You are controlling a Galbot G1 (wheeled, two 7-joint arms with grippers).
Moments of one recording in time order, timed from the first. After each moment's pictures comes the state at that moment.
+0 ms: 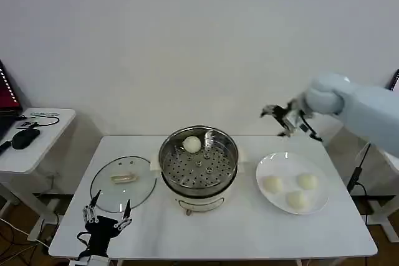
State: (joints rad) left arm 1.74 -1.42 -0.64 -2.18 0.41 0.09 0.01; right arm 0.46 0.56 -1.18 1.47 -0.14 0.05 -0.88
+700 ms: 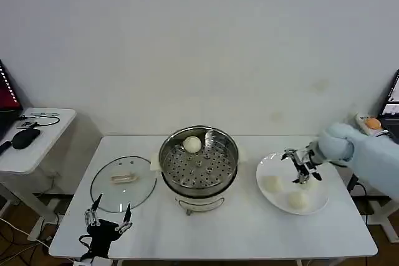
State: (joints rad) left arm 1.74 -1.43 -0.64 -2.15 0.44 0.09 0.01; right arm 0.15 0.58 -1.03 1.38 -0.06 -0.13 -0.93
